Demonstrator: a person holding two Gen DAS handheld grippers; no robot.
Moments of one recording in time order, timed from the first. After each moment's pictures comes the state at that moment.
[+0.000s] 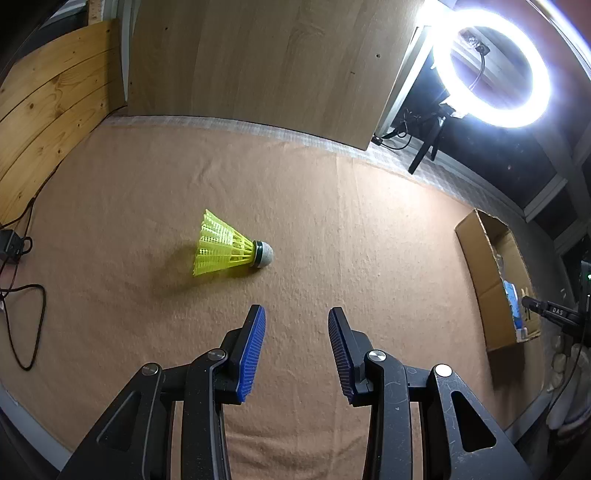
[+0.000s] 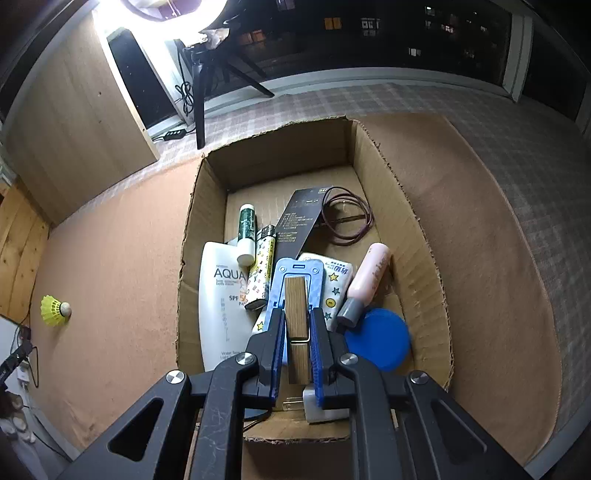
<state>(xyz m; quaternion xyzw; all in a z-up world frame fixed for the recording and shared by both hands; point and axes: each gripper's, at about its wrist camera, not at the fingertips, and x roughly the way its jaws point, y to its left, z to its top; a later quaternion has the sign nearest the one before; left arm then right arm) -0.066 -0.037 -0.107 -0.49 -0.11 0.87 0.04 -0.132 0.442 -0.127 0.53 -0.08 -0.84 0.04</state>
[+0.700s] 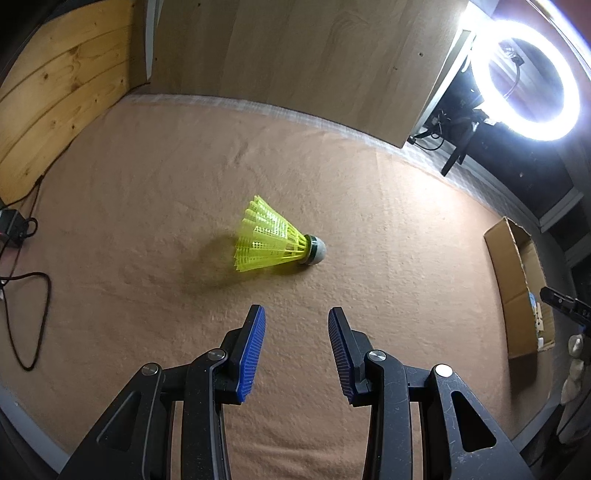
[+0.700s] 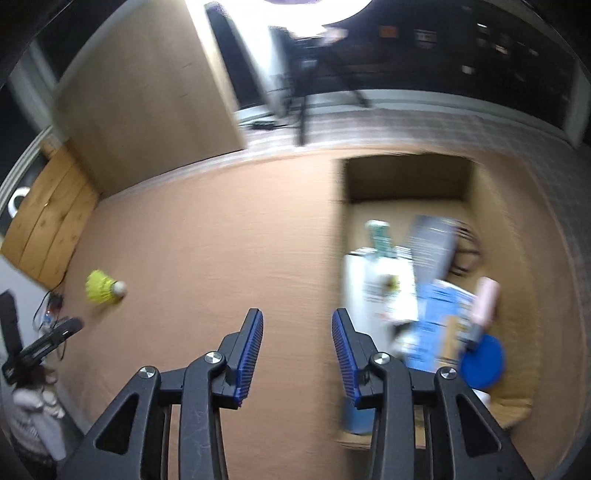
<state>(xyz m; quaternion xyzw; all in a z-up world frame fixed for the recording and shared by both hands) -0.078 -0.080 -0.137 -0.50 -0.13 0.85 0.01 -0.137 0.337 -0.100 0.52 -0.05 -0.84 0.16</state>
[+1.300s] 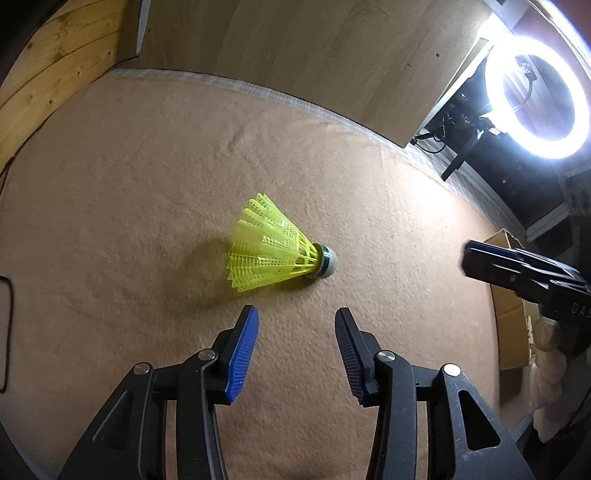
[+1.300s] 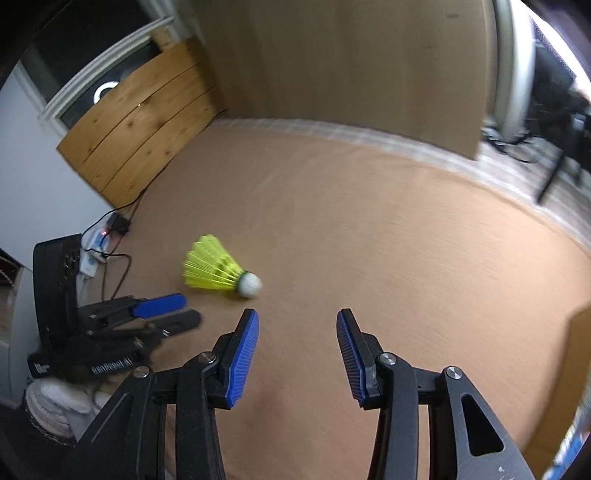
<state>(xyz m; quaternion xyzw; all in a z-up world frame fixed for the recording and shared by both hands) -0.108 -0.106 -0.169 -0.51 -0.18 0.84 0.05 -0.184 0.112 -0.120 0.53 0.06 -0.76 0.38</state>
